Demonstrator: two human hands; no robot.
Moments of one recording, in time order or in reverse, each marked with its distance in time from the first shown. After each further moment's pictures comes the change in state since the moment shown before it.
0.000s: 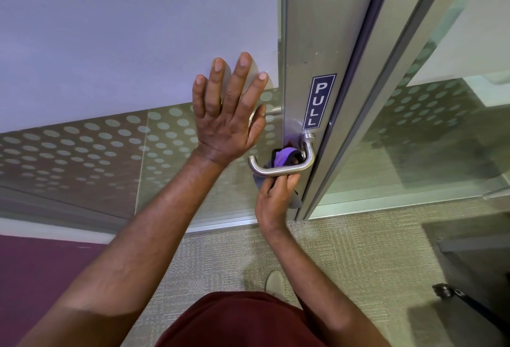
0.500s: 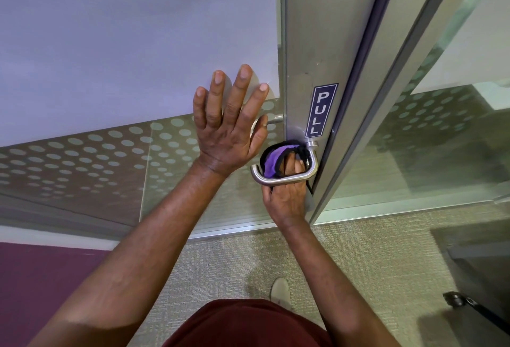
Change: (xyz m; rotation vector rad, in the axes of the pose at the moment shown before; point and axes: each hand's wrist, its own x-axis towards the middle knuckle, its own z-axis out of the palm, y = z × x) left_hand 0.002 0.000 -0.003 0.000 -0.005 0.025; right_hand 0.036 0.030 -0.016 -0.635 -0.047 -0.505
